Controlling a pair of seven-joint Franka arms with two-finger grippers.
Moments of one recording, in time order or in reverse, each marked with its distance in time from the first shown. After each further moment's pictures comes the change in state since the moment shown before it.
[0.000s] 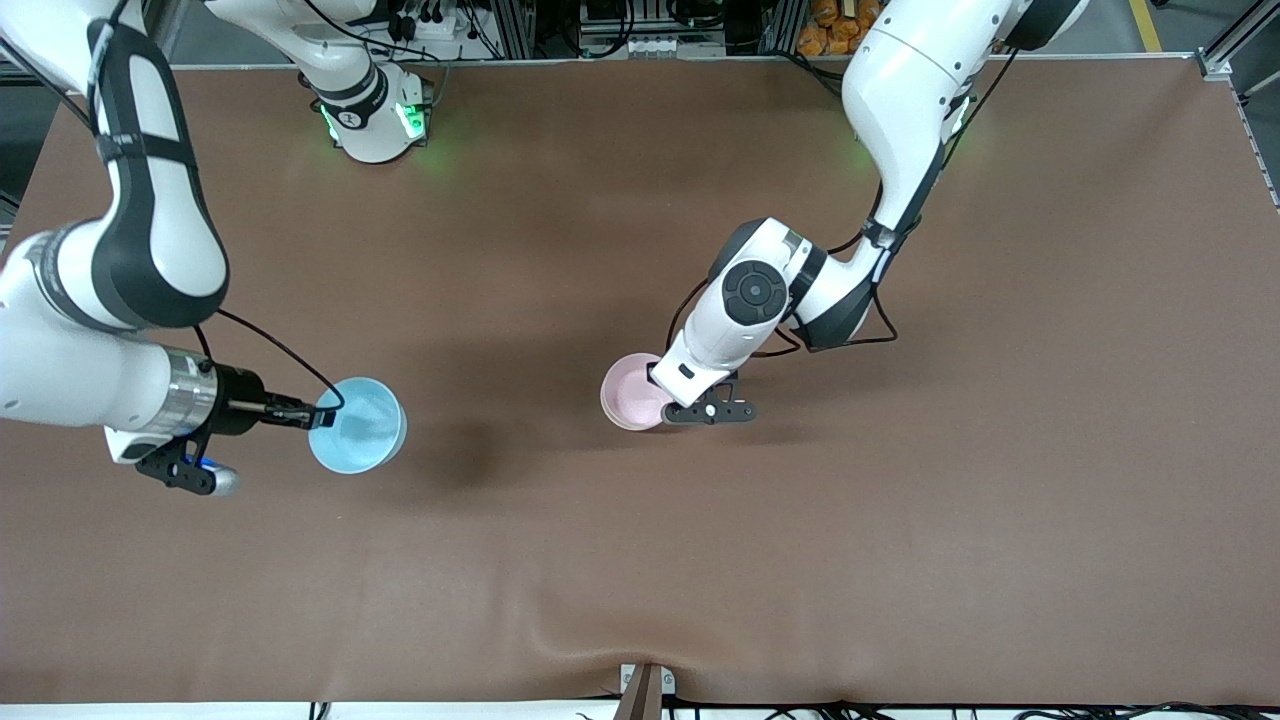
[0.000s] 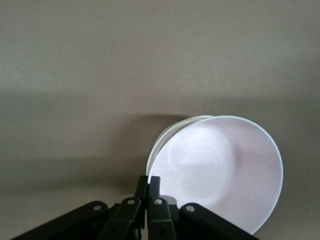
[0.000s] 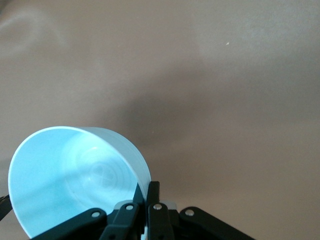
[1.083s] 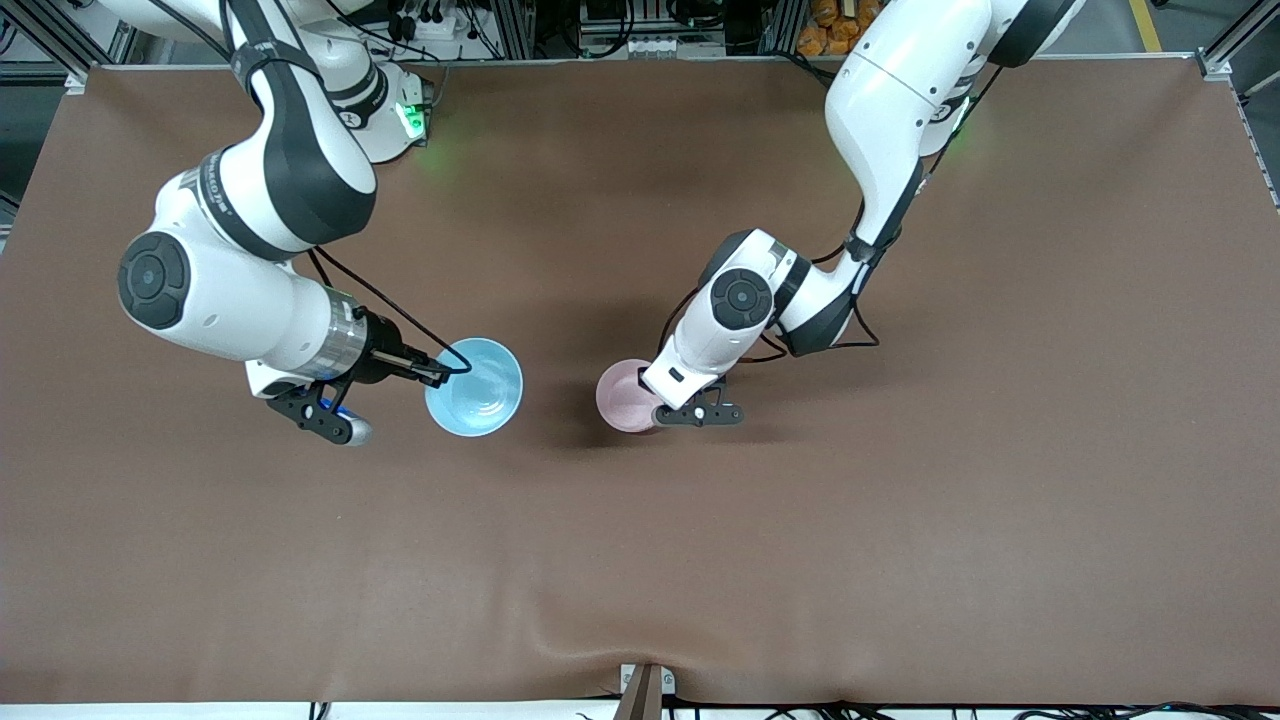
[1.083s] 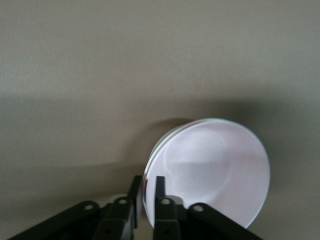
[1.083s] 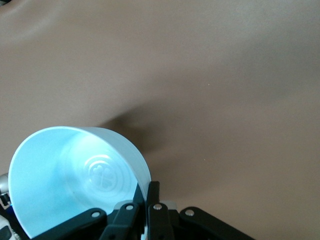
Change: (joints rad) left arm -0.016 0.059 0.007 0.017 0.000 0.087 -0.002; right arm 0.245 -0.045 -0.001 -0.022 -0.002 0.053 0.394
